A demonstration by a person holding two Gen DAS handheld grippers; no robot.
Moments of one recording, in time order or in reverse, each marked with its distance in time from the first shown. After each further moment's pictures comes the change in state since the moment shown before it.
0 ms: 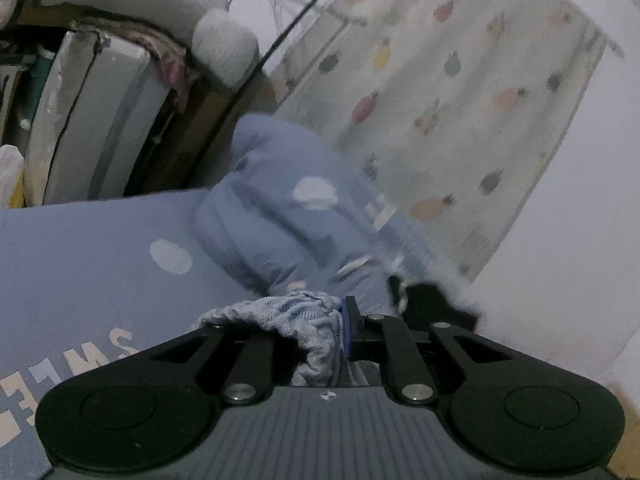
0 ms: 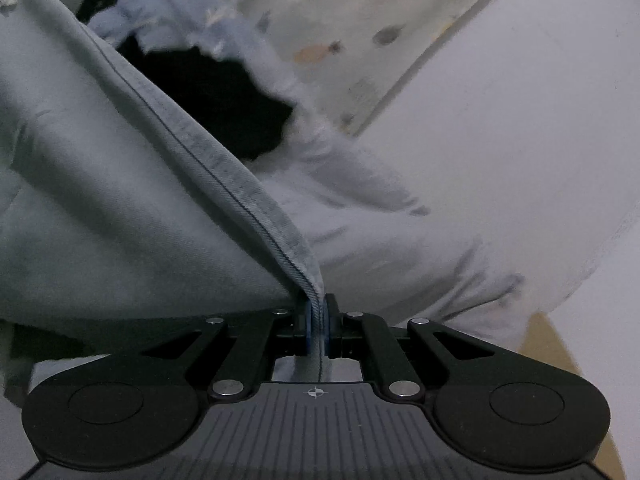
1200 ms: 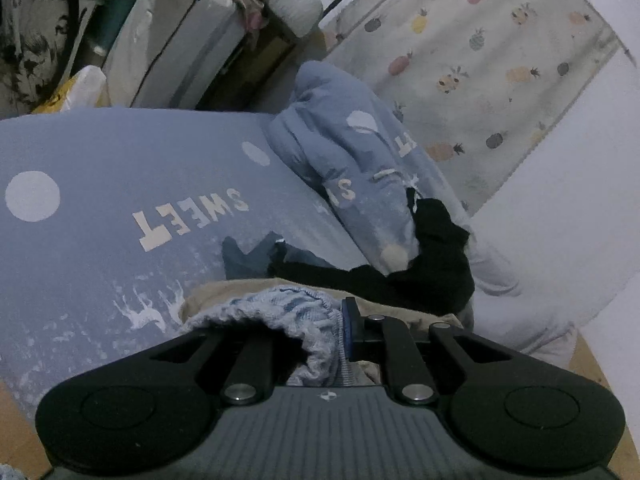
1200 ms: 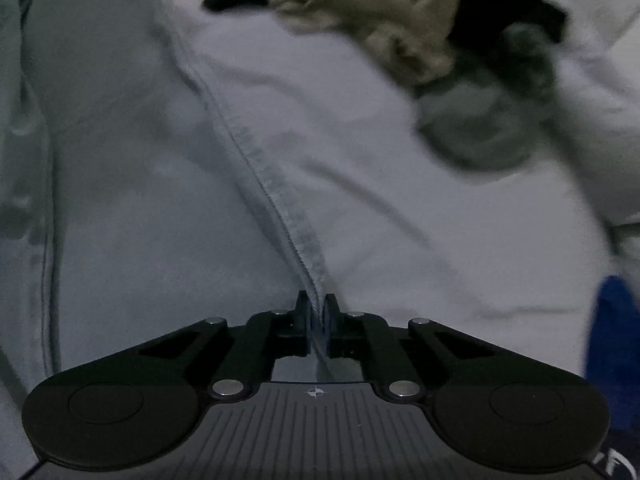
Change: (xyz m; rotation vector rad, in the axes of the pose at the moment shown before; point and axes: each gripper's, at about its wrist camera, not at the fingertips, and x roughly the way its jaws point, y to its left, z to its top) left arm -0.239 0.072 -0.083 -0.124 0.161 0.015; right arm -0.196 0.162 -0.163 -0.168 0.214 0.549
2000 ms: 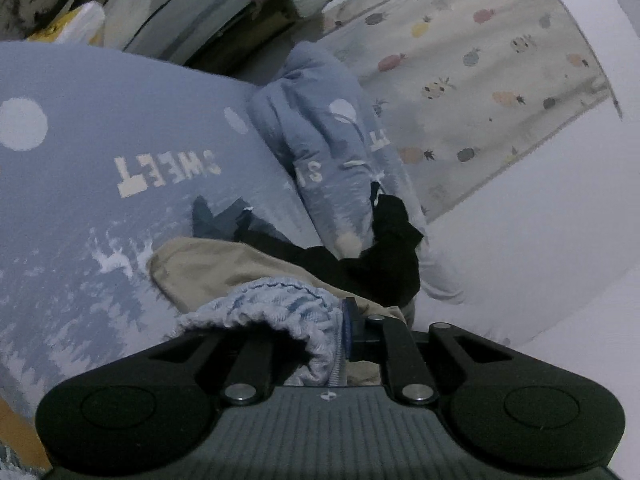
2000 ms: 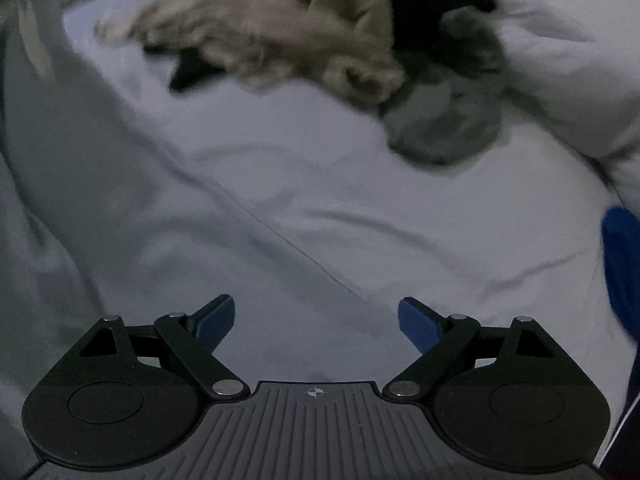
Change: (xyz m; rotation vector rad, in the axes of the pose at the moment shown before) left arm -0.005 0.021 -0.010 -0.164 0.059 -0.163; right arm -0.011 -0.024 0.018 0.227 0.000 0.113
